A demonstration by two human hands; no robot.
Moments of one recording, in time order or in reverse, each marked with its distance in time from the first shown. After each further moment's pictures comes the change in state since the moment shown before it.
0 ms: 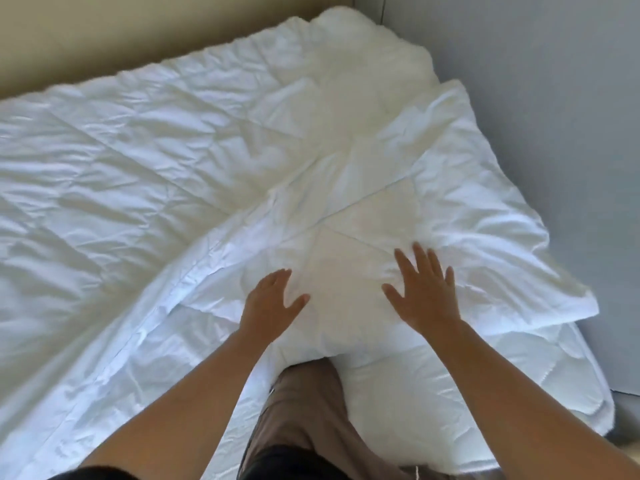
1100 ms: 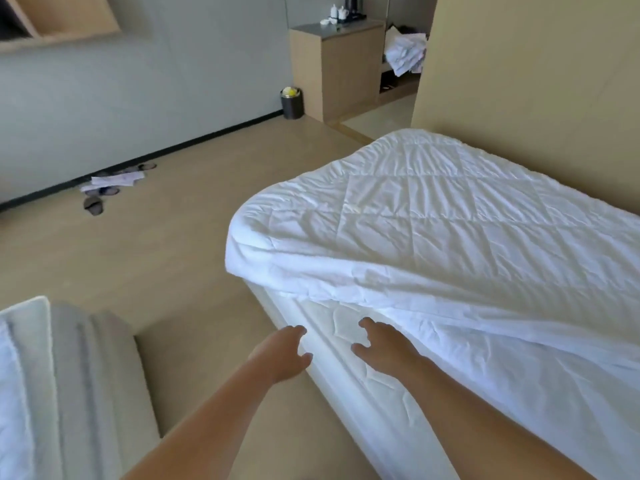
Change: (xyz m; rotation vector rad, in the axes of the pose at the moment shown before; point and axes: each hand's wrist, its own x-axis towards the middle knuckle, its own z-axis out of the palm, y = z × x) left_hand -0.674 -0.341 -0.029 -0.414 0.288 -0.882; right_hand -0.475 -0.536 0.103 -0.328 -0.513 -1.123
